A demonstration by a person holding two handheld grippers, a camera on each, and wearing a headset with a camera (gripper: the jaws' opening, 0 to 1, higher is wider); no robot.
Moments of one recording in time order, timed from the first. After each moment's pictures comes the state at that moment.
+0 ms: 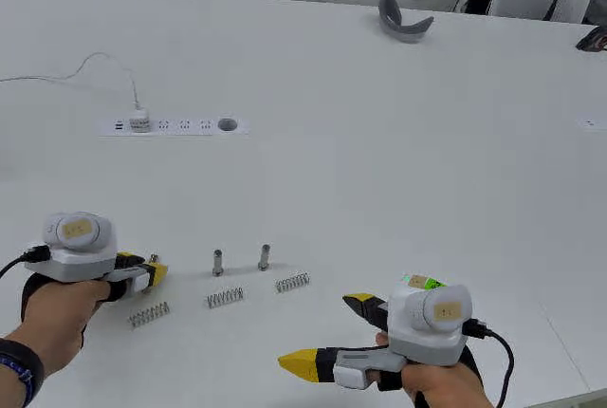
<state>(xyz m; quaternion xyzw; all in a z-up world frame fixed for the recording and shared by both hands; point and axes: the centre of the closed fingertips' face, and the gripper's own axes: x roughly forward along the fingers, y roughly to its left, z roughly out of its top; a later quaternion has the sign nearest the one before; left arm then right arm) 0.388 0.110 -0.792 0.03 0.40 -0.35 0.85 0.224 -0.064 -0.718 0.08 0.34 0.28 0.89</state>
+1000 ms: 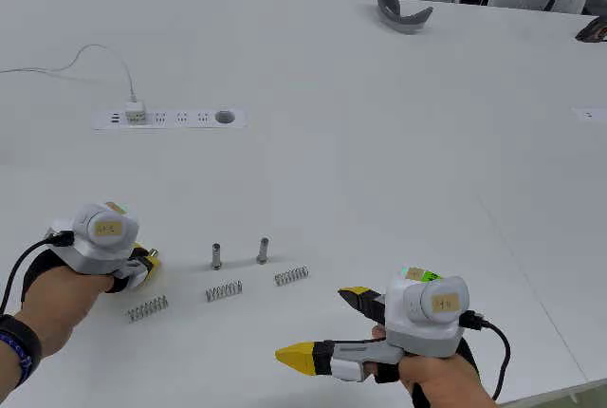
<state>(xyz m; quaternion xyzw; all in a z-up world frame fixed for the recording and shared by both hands) 0.398 0.109 -0.798 0.20 0.38 -0.40 0.81 0.225 -0.061 -0.719 0.09 0.34 0.29 0.89</state>
